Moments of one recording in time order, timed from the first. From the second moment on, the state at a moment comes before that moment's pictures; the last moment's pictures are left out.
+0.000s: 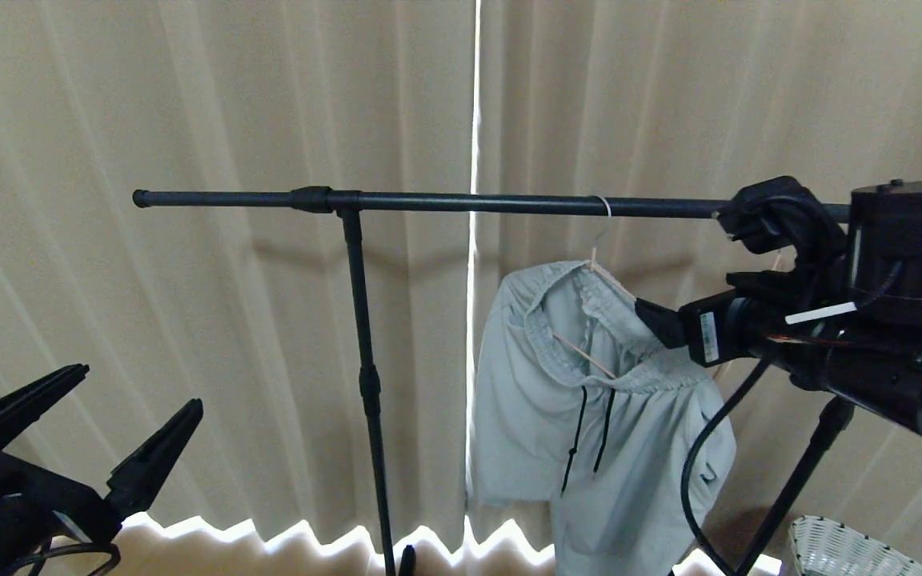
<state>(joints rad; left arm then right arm) -0.28 1.12 -0.02 -1.16 0.08 0.22 0.54 1.51 -0.86 -0.32 -0.44 -0.05</state>
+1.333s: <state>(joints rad) 0.02 0.53 -0.03 -0.27 0.10 0.11 0.11 0.61 -0.10 -0.15 -0.48 -0.17</state>
